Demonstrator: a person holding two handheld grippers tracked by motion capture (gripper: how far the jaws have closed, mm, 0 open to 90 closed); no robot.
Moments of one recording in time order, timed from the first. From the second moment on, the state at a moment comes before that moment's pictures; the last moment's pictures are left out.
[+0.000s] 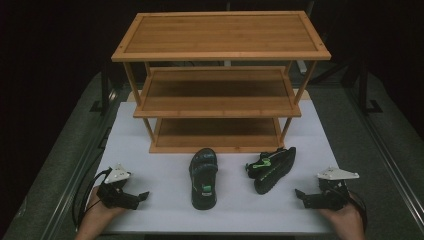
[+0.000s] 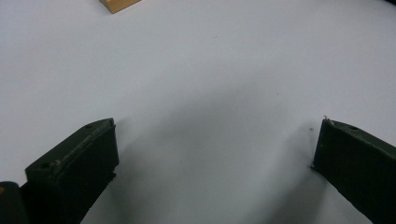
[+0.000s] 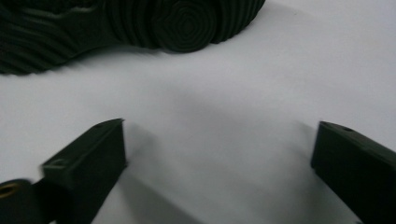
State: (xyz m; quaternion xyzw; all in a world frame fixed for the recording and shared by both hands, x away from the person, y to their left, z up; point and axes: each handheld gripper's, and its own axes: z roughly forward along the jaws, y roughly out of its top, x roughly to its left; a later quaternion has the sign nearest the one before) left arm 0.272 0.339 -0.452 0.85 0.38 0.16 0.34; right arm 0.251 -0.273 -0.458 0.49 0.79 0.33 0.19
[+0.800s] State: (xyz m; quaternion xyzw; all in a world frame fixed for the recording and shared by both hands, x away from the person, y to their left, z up) left arm 0.272 0.339 -0.452 0.85 0.38 0.16 0.34; right arm 0.266 -0.251 -0.382 0.41 0.79 0.42 0.14
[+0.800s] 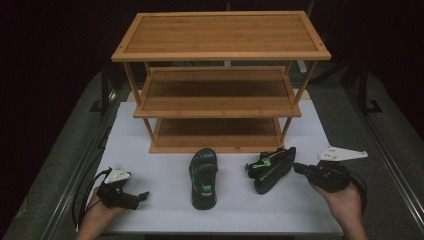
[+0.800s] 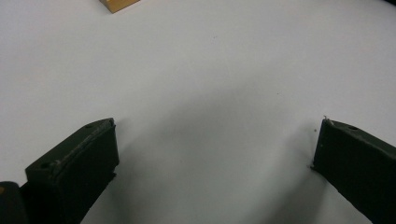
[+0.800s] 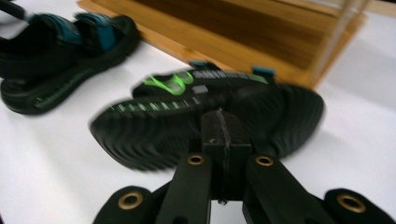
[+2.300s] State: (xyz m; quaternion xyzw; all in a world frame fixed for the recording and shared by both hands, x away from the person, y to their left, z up) left arm 0.272 0.339 -0.452 0.85 0.38 0.16 0.34; right arm 0.258 -0.231 -0.386 0.39 0.81 0.42 0.12
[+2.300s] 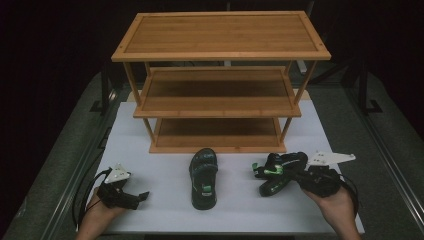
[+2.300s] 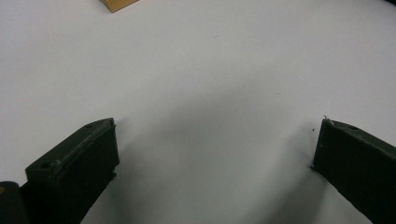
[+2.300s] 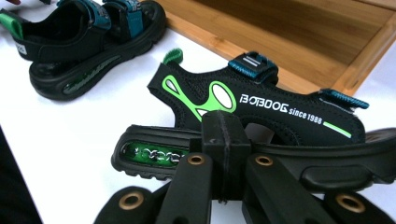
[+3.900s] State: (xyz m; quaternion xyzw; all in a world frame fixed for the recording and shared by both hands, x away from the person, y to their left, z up) left arm 0.273 0.339 -0.452 0.85 0.38 0.16 0.34; right arm 0.214 -0.279 -0.383 0.42 0.78 0.45 0.14
